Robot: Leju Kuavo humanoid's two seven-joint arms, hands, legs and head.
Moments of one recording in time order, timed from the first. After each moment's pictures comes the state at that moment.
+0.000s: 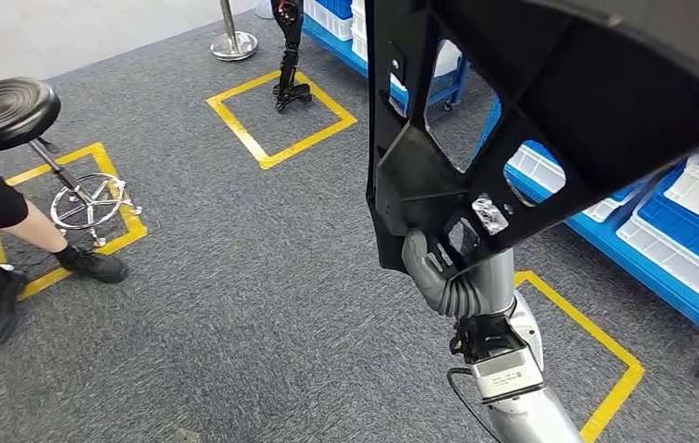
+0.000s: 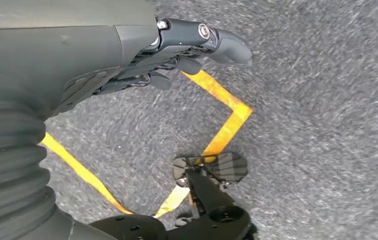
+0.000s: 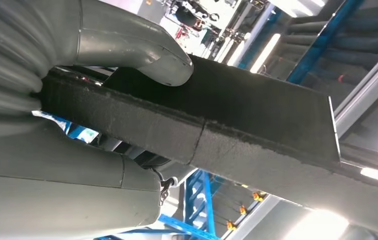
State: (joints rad) left arm -0.10 -0.09 0.89 -0.20 -1.13 0.13 -0.35; right arm -0.20 -0.07 0.47 -1.89 0.25 -0.29 -0.45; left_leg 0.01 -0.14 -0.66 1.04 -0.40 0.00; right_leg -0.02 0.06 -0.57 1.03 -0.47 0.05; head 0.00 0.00
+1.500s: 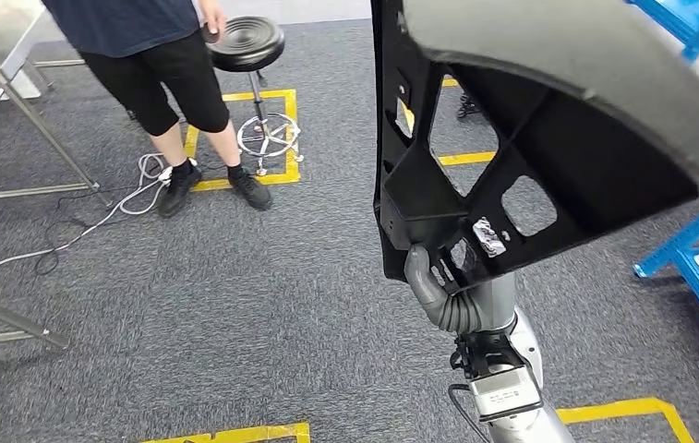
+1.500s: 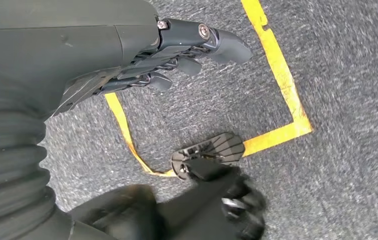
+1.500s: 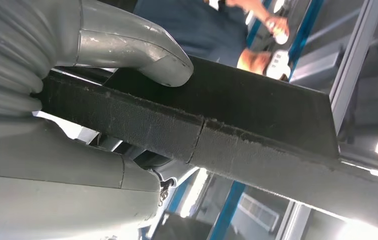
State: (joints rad) left arm -0.08 -0.09 0.89 -0.20 -1.15 0.12 -0.35; right arm -0.12 -0.07 0.46 -1.92 0.28 -0.32 -0.47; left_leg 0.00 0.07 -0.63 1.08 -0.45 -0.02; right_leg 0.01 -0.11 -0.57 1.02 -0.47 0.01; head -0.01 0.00
